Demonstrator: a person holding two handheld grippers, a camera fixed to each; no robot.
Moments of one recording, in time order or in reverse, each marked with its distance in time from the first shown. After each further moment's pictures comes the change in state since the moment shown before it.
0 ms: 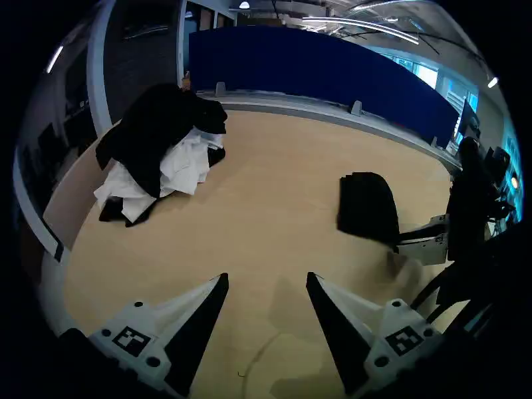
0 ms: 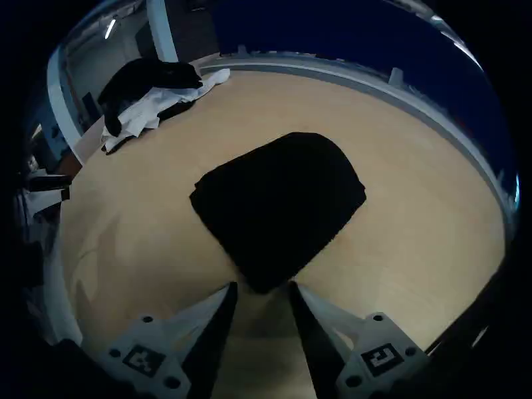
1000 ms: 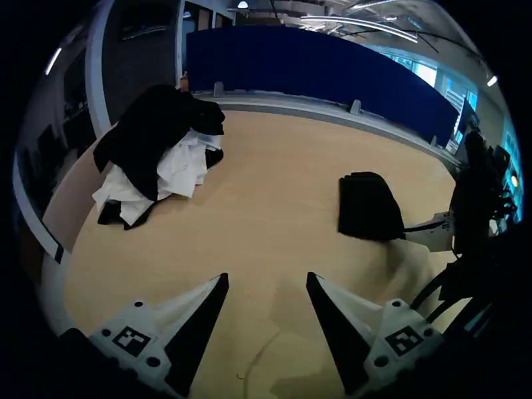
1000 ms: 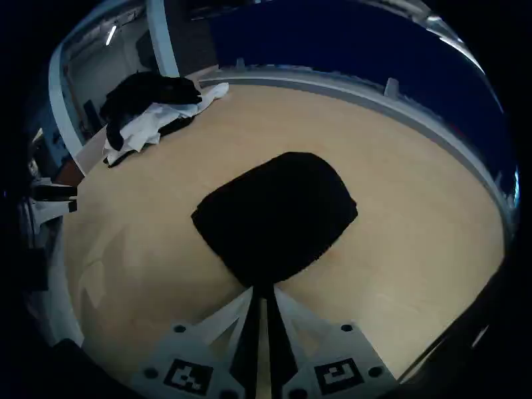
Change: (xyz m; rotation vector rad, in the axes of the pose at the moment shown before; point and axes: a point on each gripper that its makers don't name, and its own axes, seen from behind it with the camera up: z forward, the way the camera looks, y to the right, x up) left arm 0.005 0.004 0.001 -0.002 -0.003 0.009; right arm 0.026 0.005 -0.014 0.003 0.068 -0.005
